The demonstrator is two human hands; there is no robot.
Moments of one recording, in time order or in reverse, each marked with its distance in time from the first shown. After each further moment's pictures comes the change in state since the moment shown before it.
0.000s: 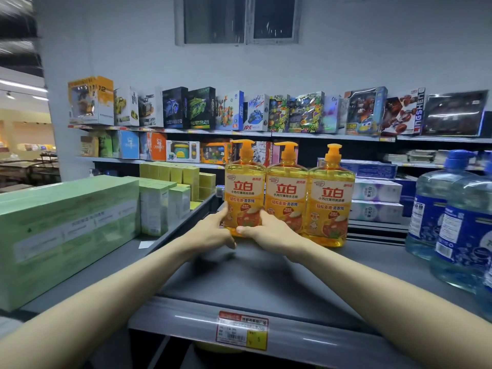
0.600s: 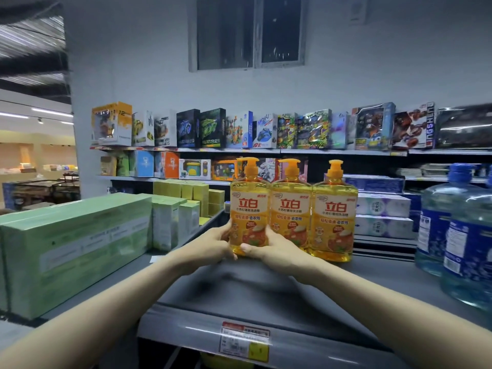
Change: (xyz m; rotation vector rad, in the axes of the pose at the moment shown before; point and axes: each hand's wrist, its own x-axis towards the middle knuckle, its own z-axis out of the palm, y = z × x) left_hand -0.038 0.026 -0.008 -0.090 -0.092 0.055; right_hand -0.014 0.006 -0.002 0.065 -0.080 -0.058
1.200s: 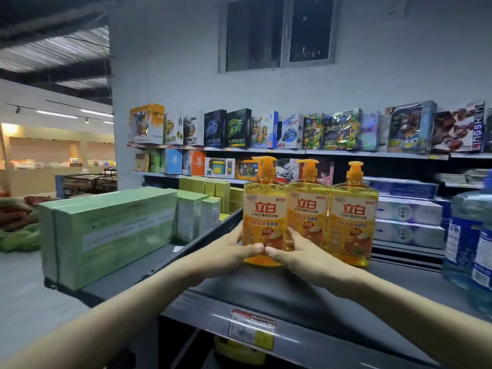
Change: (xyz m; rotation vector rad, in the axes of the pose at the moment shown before) left_hand -0.042 0.017 0.027 -0.037 0.087 0.053; right_hand -0.051 -0.009 -0.020 0.083 -0.094 -0.098
